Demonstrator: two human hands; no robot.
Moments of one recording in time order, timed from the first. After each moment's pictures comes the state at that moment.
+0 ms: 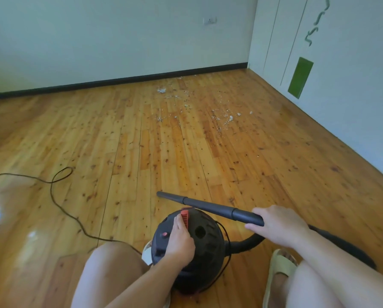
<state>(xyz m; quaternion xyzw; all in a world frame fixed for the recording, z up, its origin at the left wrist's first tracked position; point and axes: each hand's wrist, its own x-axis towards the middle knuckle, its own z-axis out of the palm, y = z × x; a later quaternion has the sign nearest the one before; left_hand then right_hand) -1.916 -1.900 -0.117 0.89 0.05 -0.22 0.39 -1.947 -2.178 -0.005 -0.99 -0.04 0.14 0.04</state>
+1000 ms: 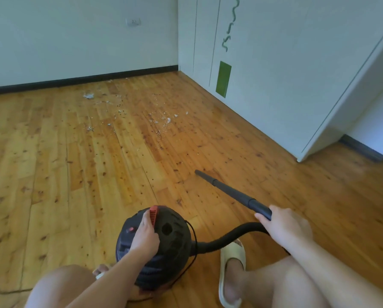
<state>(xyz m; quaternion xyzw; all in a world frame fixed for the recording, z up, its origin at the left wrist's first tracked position) -1.881 -1.962 -0.104 0.91 -0.05 -0.22 0.34 -2.041 -2.292 -0.020 -0.95 0.32 0.03 -0.01</state>
